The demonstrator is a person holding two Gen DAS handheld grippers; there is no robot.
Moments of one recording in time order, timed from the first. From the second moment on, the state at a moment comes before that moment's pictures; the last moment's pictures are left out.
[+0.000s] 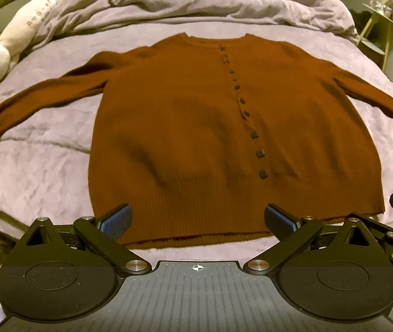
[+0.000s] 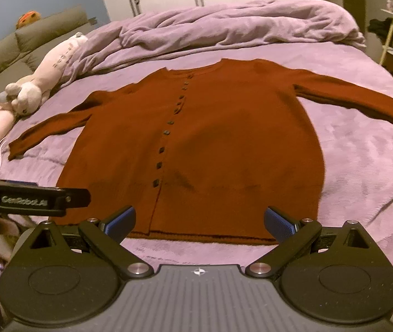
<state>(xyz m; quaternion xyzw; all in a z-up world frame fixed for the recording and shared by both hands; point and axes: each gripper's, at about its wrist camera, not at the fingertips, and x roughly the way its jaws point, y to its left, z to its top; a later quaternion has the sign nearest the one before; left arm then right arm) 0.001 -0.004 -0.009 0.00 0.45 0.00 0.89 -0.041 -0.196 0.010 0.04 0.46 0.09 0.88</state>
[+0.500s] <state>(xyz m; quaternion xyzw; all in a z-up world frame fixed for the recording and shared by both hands) 0.042 -0.011 -0.033 0.01 0.50 -0.01 0.86 -0.007 -0.268 -0.034 0.20 0.48 0.06 0.85</state>
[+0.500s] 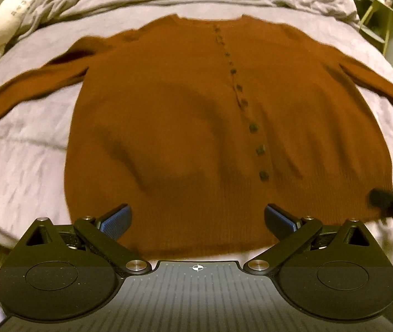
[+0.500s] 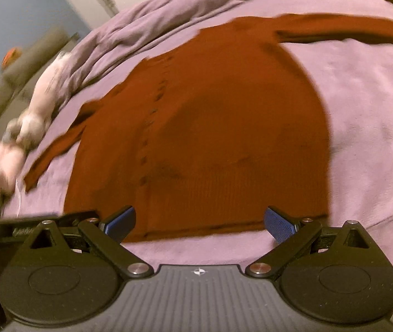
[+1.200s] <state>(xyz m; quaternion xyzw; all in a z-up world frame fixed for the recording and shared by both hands) 0.153 -0.024 -0.078 0.00 0.48 0.04 0.88 0.061 -0.559 -0.077 0.49 0.25 -0.29 0.79</state>
